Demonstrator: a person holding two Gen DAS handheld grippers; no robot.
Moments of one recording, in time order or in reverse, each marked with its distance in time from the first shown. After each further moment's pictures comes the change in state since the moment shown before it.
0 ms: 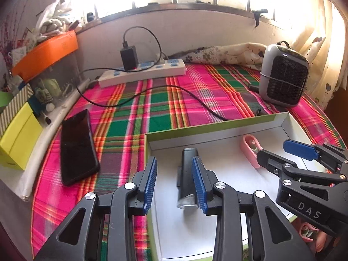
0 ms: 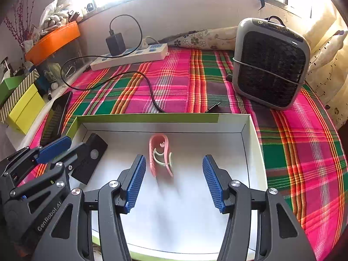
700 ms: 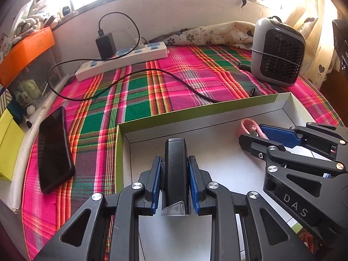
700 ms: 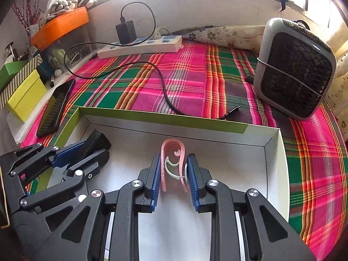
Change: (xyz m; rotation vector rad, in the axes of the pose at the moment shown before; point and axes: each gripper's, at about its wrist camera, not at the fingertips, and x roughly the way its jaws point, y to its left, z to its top) left arm 0.042 -0.018 -0.002 0.079 0.106 -0.091; right arm 0.031 0.014 0.007 -0.088 0.045 0.023
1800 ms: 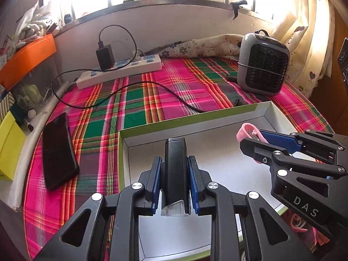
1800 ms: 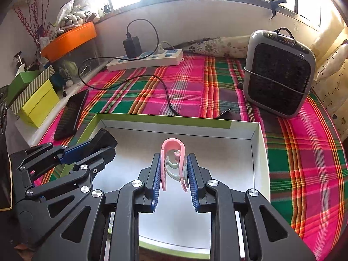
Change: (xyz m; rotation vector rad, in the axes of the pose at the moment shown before) left arm -0.029 -0.006 -0.002 0.002 -0.058 -0.030; right arm -0.037 -0.007 -0.009 0.022 -0.065 0.052
